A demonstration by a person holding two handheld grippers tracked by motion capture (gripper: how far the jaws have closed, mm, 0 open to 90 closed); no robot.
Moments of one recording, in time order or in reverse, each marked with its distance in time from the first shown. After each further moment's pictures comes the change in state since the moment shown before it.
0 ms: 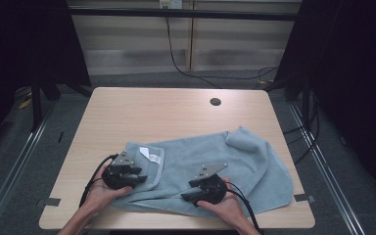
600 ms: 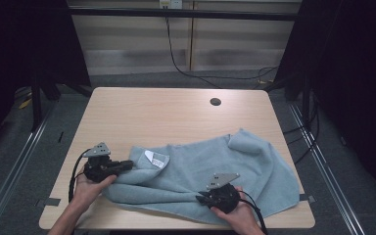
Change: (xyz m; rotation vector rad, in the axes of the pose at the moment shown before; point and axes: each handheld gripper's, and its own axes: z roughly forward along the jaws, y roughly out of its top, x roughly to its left) left arm 0.018 -0.003 -0.040 -0.196 -0.081 -0.156; right arm 0.008 -0.025 -0.033 0.040 -0.078 -0.017
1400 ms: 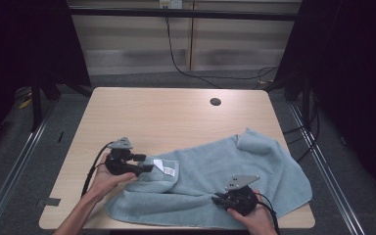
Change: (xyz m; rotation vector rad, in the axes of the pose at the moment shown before) left arm -0.007 0.023 0.064 0.126 -0.092 0.086; right arm -0.021 -0.026 -0.027 -0.008 -0.020 0.064
